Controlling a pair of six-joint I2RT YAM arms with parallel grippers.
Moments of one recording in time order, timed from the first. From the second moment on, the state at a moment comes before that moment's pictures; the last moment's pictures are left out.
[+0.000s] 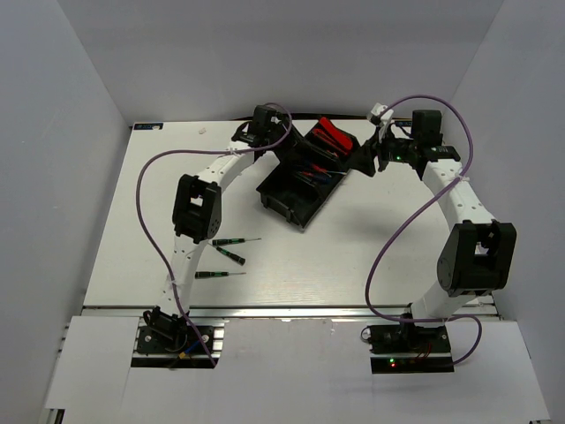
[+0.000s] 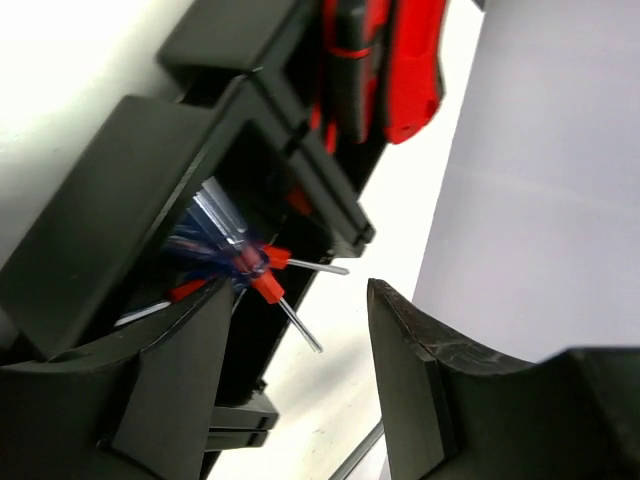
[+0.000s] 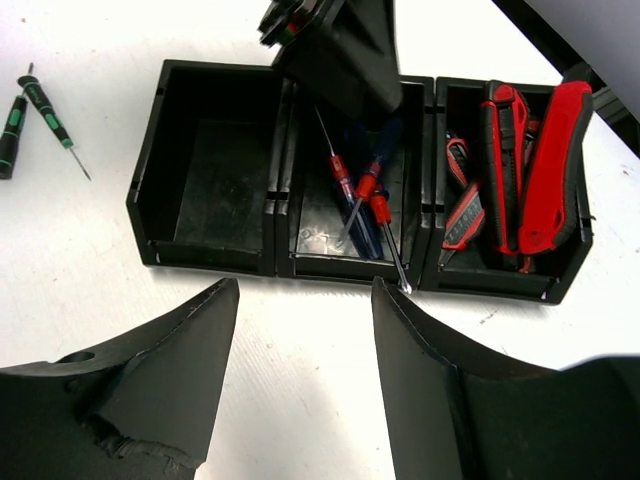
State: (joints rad) left arm -0.44 2.45 2.17 -0.35 0.37 -1.02; right arm 0.06 1.62 1.39 -0.40 -0.92 -0.53
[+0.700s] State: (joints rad) left arm -0.25 1.45 1.31 -0.30 0.17 -0.64; right arm 0.65 1.86 1.58 -0.90 -0.89 -1.08
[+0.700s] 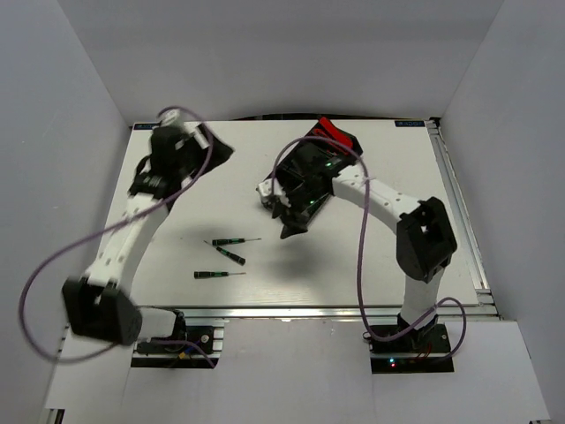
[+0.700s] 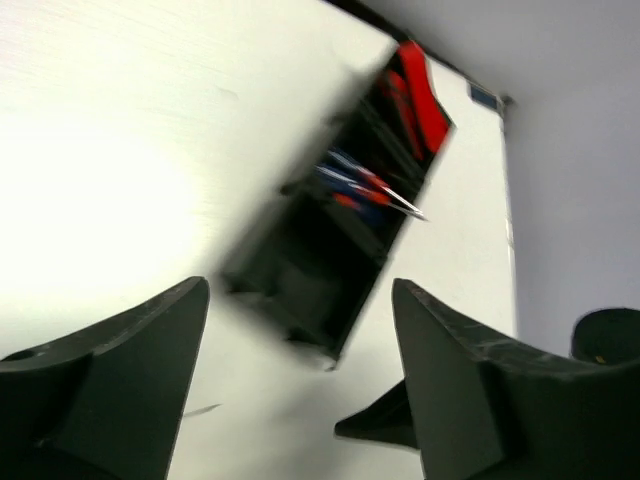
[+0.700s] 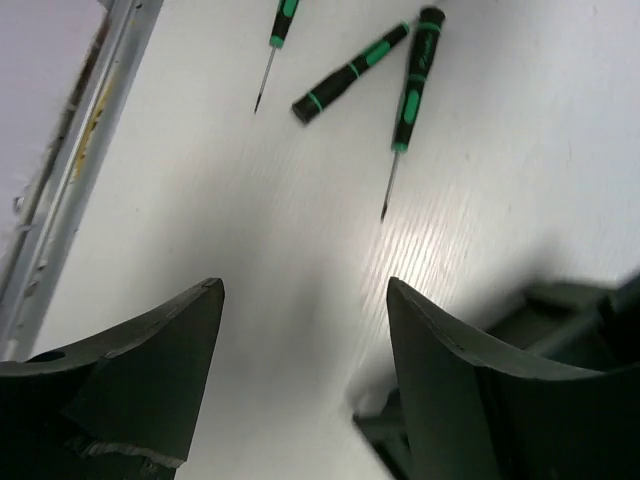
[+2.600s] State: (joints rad) left arm -0.18 0.57 0.50 -0.92 0.00 -1.54; right arm 0.89 2.17 1.75 -0.32 -0.64 -0.58
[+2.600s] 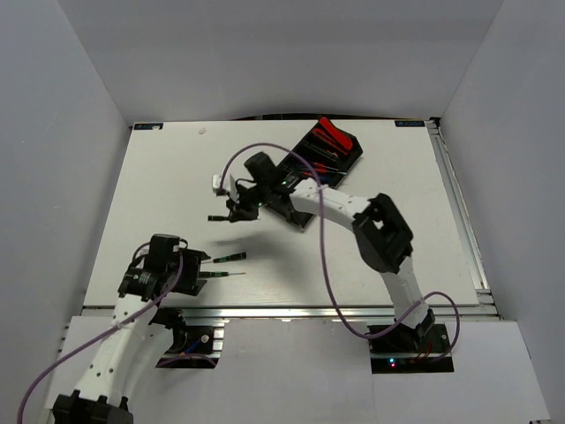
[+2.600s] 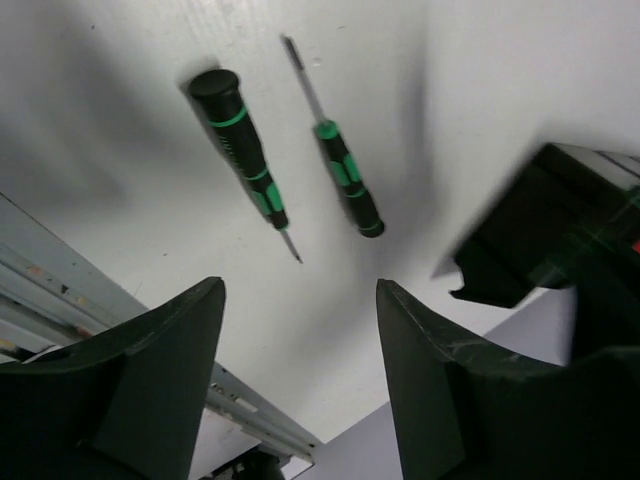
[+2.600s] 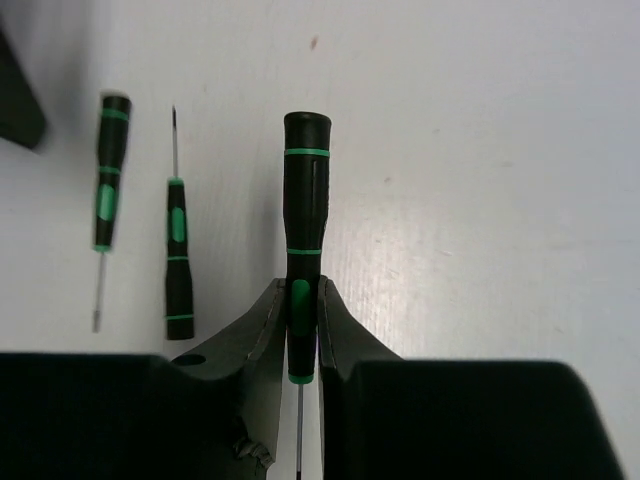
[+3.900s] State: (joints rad) left arm -0.18 0.97 0.43 -0.73 0.09 -1.50; right arm 0.59 1.88 1.42 -0.23 -0.36 -0.37
